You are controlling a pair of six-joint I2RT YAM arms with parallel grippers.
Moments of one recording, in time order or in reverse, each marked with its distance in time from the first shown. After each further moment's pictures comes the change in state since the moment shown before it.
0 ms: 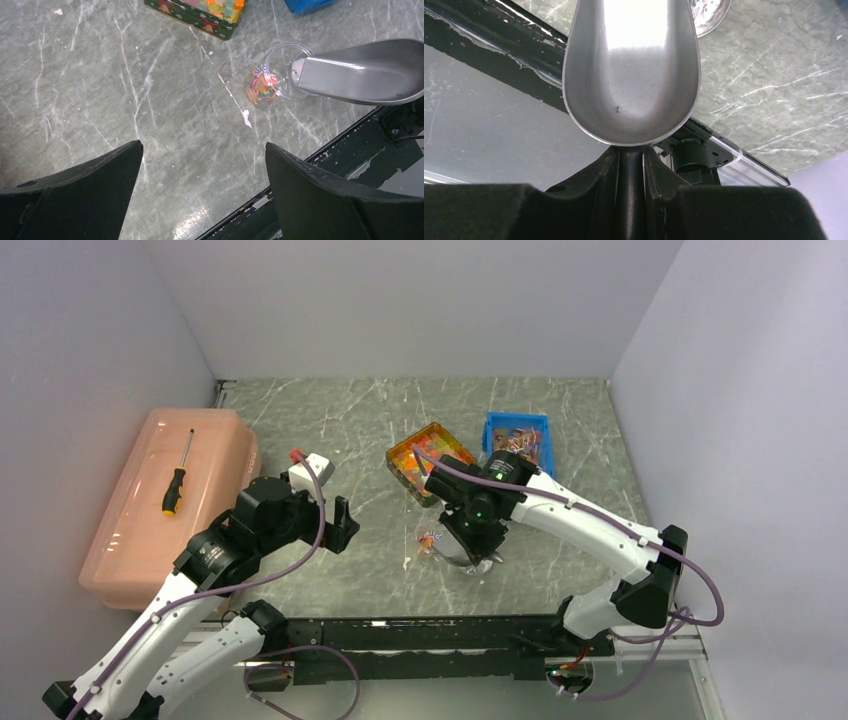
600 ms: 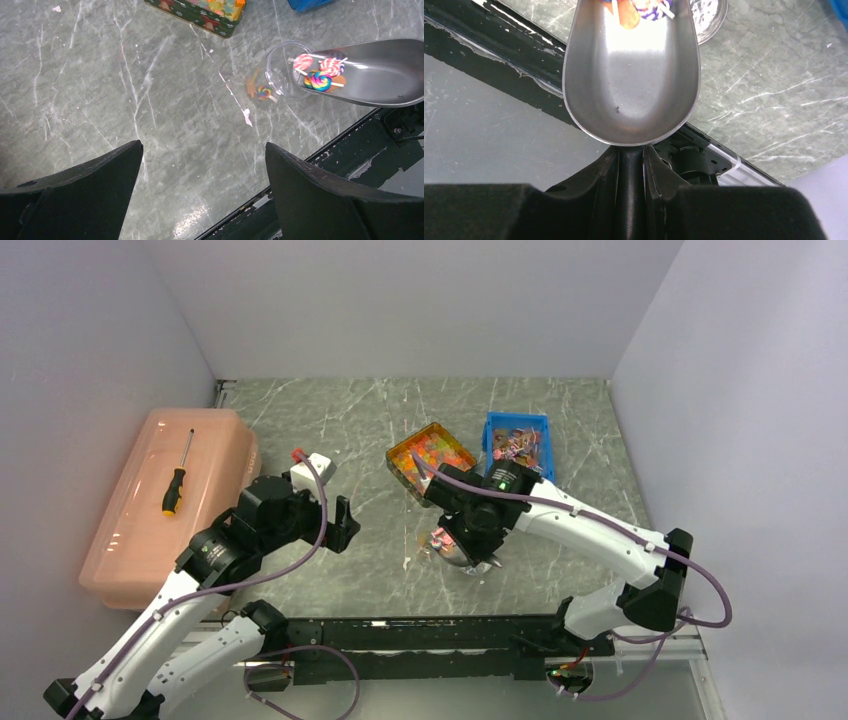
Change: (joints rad) left arm 0.000 0.012 0.000 0.000 0.000 0.000; right arm 0.050 -0.046 -0.040 0.051 0.050 0.037
